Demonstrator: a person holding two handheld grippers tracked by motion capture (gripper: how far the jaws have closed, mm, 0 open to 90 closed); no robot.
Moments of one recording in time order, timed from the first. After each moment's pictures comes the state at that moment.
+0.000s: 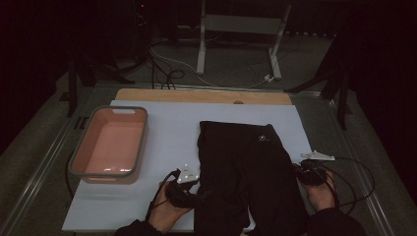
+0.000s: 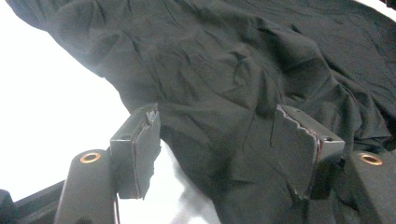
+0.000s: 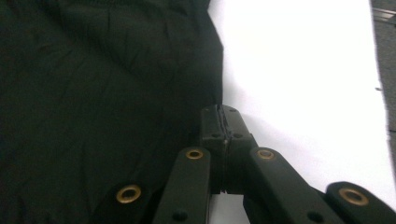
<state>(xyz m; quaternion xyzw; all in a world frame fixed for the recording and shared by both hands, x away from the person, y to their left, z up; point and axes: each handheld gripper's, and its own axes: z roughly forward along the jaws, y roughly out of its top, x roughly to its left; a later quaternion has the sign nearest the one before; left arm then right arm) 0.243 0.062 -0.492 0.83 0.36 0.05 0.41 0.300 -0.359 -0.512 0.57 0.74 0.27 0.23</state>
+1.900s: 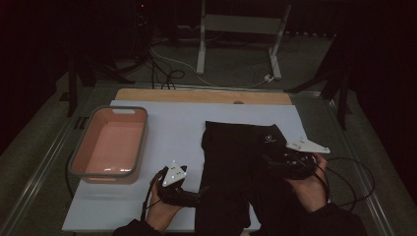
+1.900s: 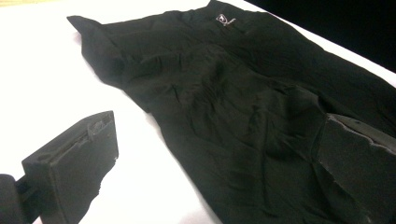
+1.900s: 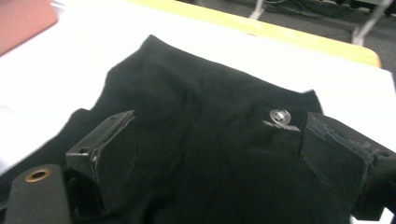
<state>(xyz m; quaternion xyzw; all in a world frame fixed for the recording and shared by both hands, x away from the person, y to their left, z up) 0.240 0.081 -0.482 0.78 0.36 0.12 0.49 0.275 -0.266 -0.405 0.47 0.75 0.38 0.26</state>
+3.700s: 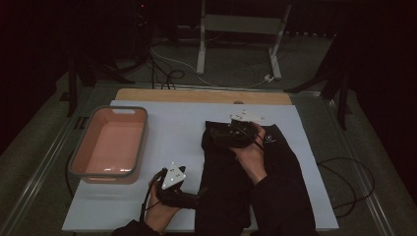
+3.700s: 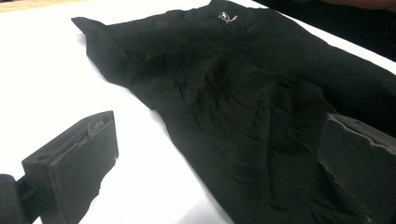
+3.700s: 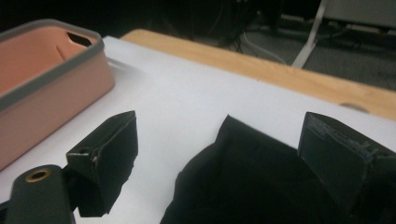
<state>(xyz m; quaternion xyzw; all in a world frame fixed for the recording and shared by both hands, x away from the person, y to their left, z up) 0.238 0.085 -0.486 0.79 0.36 0.13 0.49 0.371 -0.140 -0.424 0.43 0.75 0.46 0.22</state>
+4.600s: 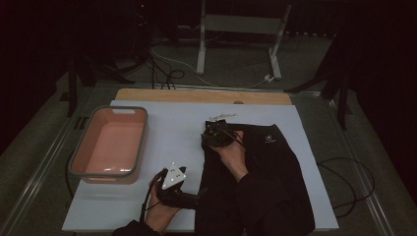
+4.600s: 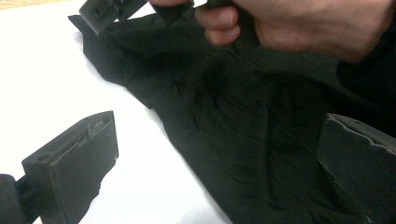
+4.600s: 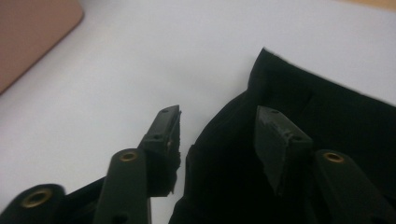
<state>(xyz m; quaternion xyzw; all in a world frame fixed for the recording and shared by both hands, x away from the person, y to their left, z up) 0.238 0.084 -0.487 0.79 0.36 0.13 0.49 0.409 -0.095 -0.479 0.47 0.79 0.36 0.15</state>
